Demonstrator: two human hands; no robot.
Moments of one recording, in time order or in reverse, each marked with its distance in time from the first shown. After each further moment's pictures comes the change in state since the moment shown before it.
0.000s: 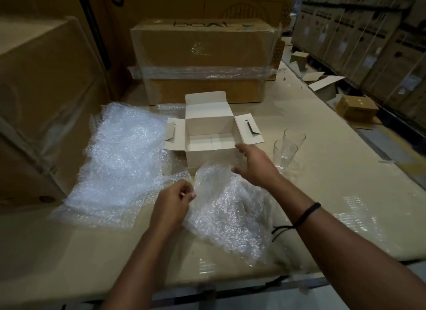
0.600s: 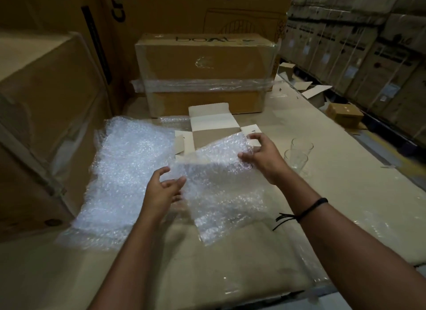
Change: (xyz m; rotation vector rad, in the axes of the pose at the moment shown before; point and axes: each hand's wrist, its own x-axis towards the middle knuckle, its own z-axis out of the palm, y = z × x) left_hand 0.058 -0.025 -0.055 -0.674 -0.019 -0.226; right_hand 0.032 -0.028 -0.007 0.879 0.091 0.202
